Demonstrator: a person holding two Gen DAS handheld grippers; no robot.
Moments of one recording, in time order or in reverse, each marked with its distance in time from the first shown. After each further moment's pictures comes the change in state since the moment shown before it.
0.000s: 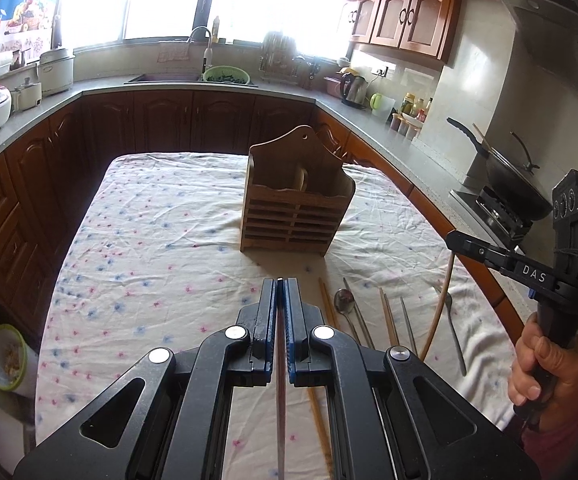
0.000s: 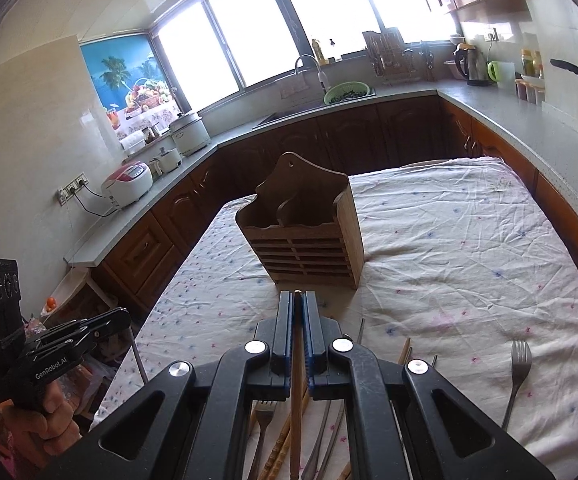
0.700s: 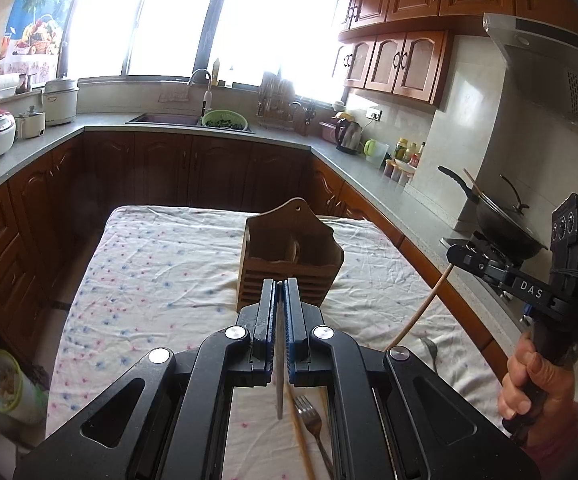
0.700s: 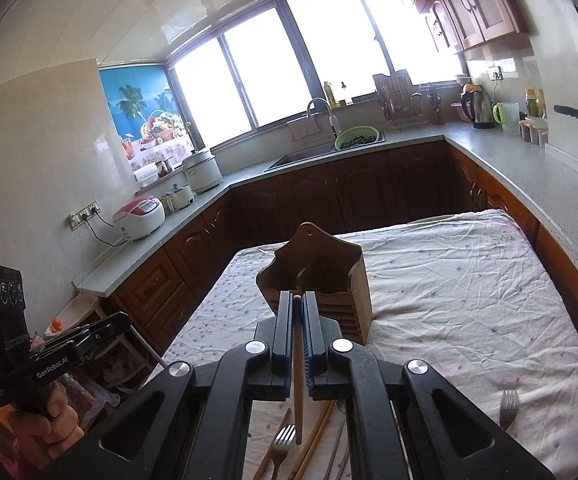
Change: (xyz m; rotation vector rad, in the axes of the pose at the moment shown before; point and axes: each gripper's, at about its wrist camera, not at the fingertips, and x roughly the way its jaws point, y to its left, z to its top) left arm -0.027 0.000 0.044 -0.013 -0.162 -0.019; right arm -0.027 0.015 0.037 -0.033 -0.153 0.024
